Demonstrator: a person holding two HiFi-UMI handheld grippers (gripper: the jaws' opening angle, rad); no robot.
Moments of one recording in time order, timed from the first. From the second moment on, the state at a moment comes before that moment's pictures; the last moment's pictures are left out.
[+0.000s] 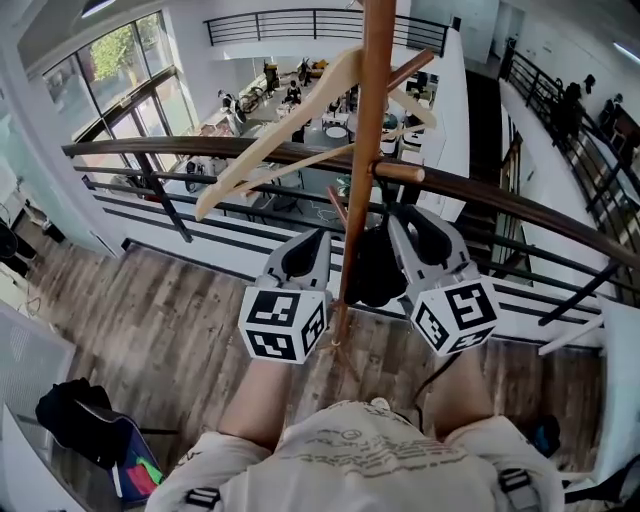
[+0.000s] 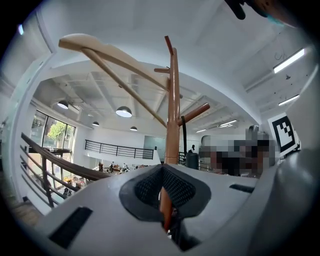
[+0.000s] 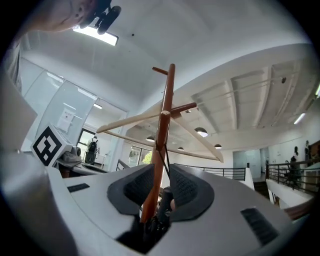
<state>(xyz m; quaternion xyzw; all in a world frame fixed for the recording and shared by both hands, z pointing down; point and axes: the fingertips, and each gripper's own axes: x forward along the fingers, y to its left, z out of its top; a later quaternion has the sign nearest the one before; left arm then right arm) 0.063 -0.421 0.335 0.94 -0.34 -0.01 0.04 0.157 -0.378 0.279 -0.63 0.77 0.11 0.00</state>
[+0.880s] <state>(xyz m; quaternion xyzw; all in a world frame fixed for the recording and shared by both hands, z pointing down) 0.071 -0.425 0.328 0.89 -0.45 0.00 0.04 0.160 -0.439 0.284 -0.51 0.85 0.13 -0.09</state>
